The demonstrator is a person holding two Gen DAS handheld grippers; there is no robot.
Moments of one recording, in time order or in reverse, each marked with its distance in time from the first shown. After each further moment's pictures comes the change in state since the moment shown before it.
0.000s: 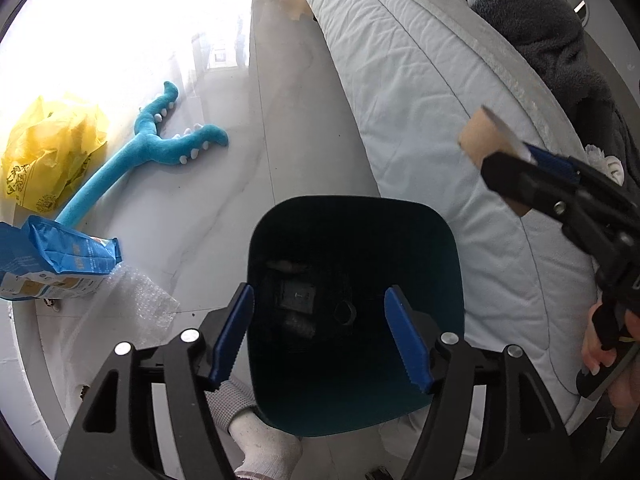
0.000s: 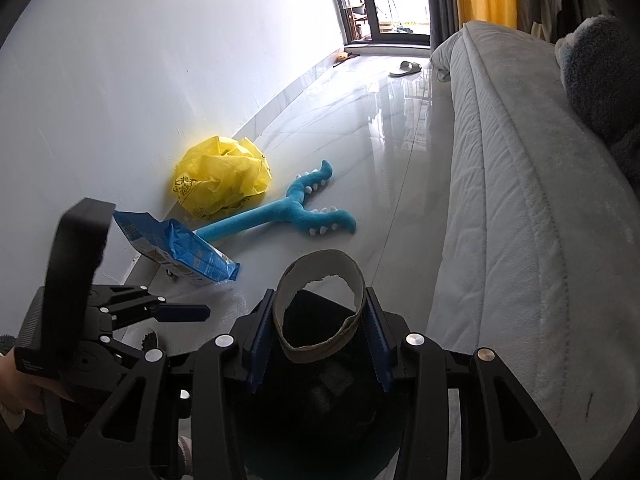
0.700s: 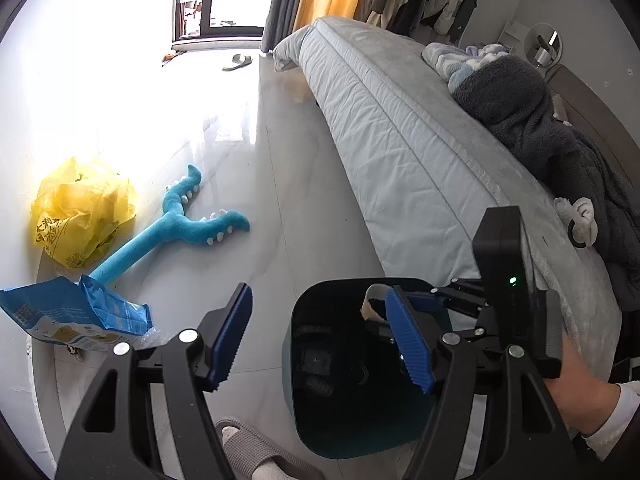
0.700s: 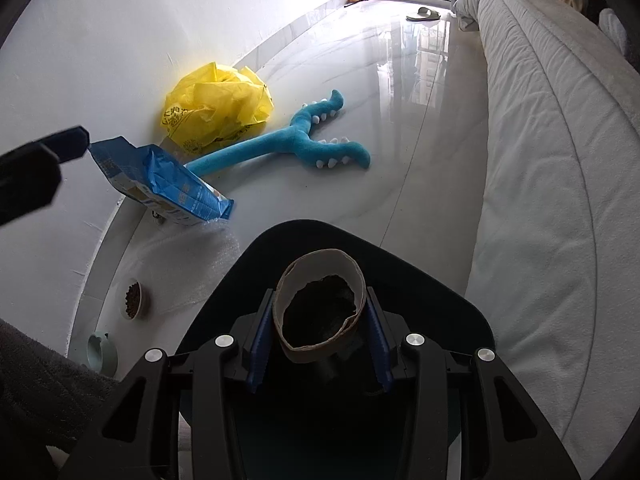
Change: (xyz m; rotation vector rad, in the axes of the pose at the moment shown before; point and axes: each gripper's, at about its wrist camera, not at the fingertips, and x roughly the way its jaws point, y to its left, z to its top) left arm -0.081 0.013 0.008 0.040 -0.303 0.013; right arm 0.086 0.025 -0.034 -0.046 0.216 -0.014
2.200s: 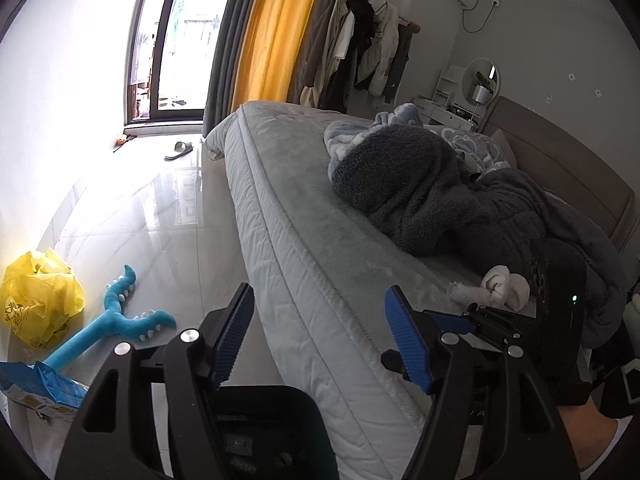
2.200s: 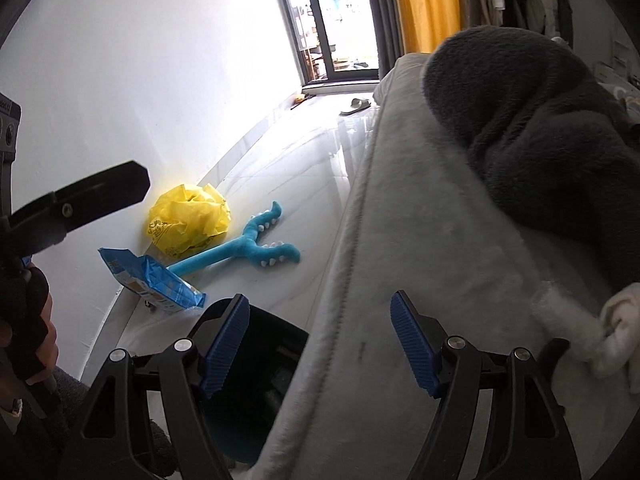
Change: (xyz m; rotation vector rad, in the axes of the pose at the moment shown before) left arm -0.029 -0.167 0.060 0.110 -0.265 -0.138; right arm -0.201 -0.124 -0.040 0.137 -0.378 -0.080
